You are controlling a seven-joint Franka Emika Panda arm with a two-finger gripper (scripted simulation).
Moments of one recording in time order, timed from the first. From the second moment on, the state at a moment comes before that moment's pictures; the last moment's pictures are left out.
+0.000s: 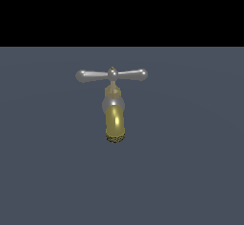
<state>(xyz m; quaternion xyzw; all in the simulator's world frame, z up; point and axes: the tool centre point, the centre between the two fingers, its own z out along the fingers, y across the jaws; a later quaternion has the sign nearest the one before) -0.103 0.078 0.410 -0.96 0.25 0.04 0.06</state>
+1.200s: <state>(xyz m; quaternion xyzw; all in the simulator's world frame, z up) 0.019 0.125 0.269 -0.83 0.55 0.04 0.03</state>
